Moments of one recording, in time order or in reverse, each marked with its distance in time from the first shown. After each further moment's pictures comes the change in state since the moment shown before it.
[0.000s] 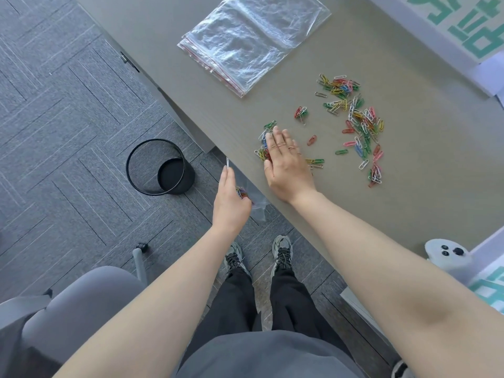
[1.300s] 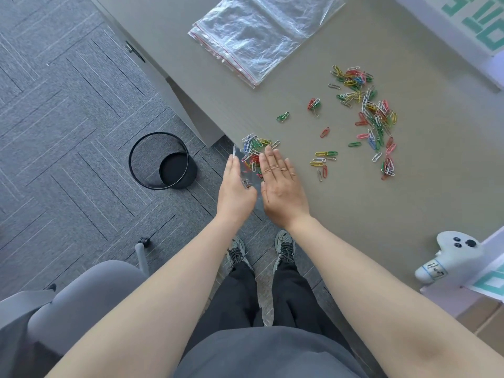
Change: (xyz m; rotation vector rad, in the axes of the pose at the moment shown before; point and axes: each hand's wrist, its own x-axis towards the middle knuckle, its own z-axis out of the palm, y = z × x) left_hand 0.010 -0.014 -0.014 -0.033 0.003 0.058; right_hand -0.048 -0.043 0.039 -0.025 0.046 -0.050
